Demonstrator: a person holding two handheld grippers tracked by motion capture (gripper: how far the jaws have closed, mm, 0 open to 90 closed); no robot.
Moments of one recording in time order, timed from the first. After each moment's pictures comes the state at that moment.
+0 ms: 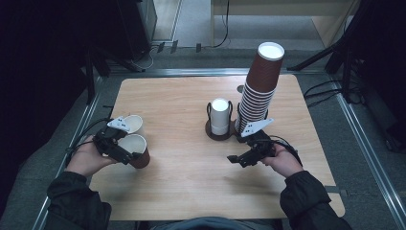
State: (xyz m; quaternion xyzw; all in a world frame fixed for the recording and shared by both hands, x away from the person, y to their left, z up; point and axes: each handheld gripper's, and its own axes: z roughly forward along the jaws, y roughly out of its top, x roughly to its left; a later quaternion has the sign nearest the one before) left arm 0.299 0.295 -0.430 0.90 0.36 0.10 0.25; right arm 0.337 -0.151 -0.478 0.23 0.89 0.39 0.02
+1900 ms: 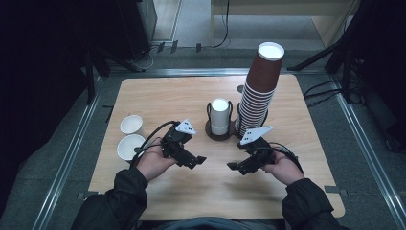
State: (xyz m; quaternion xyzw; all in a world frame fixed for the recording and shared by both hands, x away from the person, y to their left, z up) left arm 0.308 0.121 -0.445 0.90 0.29 0.07 0.33; right arm 0.318 -0.149 -0.482 0.22 0.90 0.38 0.03
